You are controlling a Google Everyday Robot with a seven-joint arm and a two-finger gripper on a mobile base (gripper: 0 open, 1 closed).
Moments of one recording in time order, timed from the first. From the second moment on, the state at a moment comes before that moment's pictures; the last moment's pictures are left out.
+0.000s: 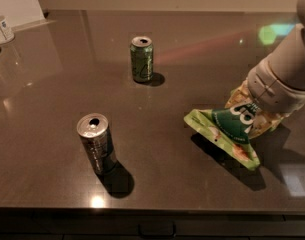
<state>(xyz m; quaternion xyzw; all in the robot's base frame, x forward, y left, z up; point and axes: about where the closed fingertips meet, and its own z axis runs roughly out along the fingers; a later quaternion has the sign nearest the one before) 0.439 -0.203 0.884 -0.87 0.47 -0.07 0.11</state>
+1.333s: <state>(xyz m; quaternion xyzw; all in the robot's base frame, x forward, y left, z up) 0.446 -0.106 0.877 -0.83 0.56 -0.08 0.05</state>
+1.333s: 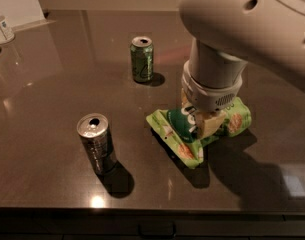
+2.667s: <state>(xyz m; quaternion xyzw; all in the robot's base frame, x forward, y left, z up) 0.422 -0.054 0.883 -0.82 0.56 -0.06 0.05</state>
